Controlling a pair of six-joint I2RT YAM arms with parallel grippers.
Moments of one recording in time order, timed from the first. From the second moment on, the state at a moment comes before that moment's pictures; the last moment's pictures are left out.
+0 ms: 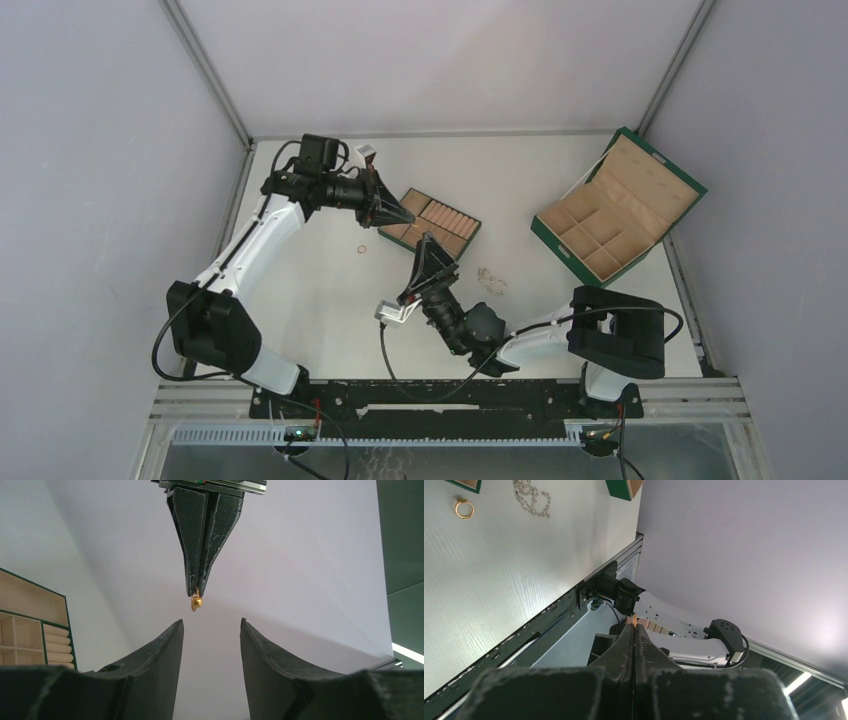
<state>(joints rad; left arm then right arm) -0.30 1.51 1.39 -0.70 0.91 -0.90 1.32 1.65 0.62 1.42 0.68 -1.64</state>
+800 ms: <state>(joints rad) -0.30 1.50 1.39 -0.64 0.93 -0.86 1.29 1.64 0.66 1.29 0.64 -1.49</state>
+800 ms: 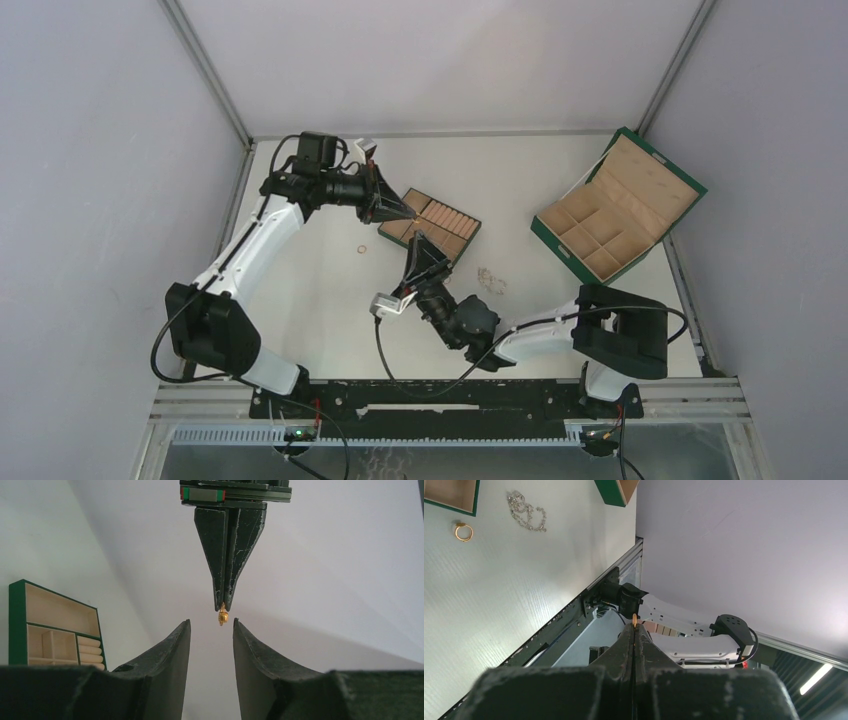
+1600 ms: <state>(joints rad) -0.30 1.49 1.37 -0.62 0.95 -0.80 1.24 1.62 0.72 1.22 0.62 -1.39</state>
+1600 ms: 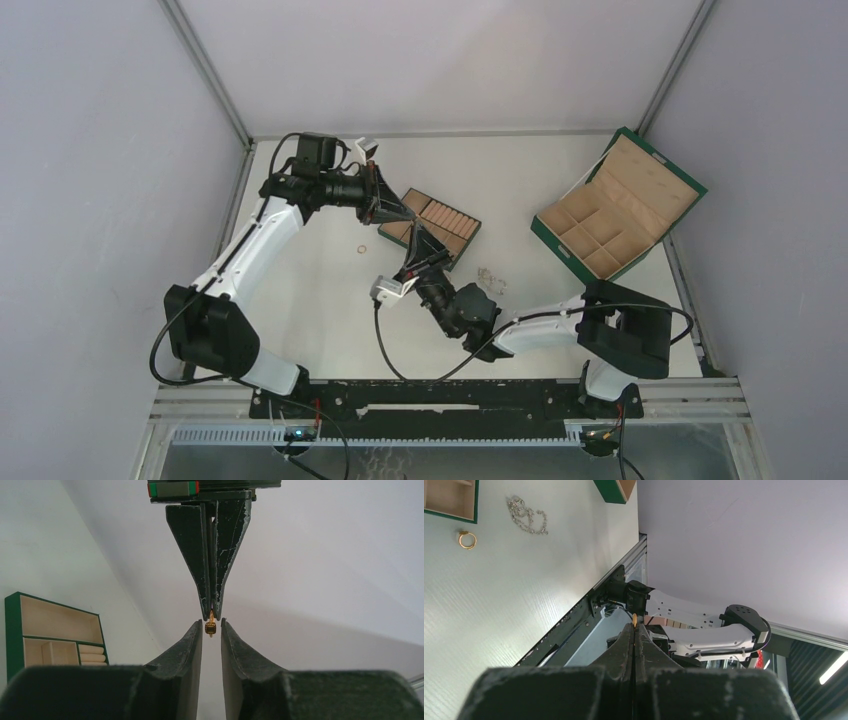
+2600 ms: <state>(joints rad) -0.31 1.49 1.37 -0.61 0.95 -0.78 1.22 1.62 0.72 1.20 0.61 -1.36</state>
